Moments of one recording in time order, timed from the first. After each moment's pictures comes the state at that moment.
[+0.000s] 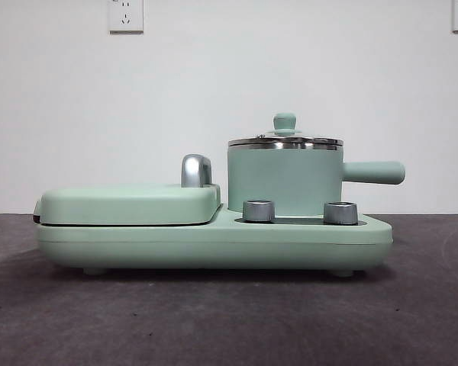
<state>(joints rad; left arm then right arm) -0.31 0.43 0.72 -0.67 0.26 -0.19 0.38 0.56 0.84 -0.85 -0.23 -0.08</state>
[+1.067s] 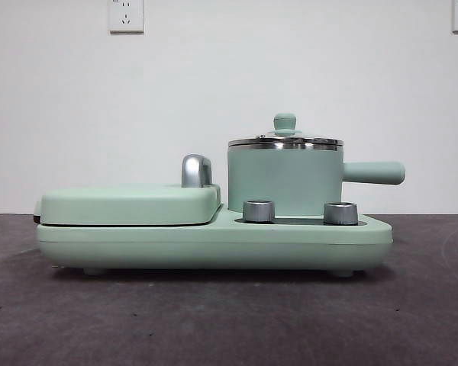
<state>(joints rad) 0.02 0.01 0.03 -0.18 0.07 -0.07 0.38 0.56 0.84 -0.85 -0.23 -0.08</state>
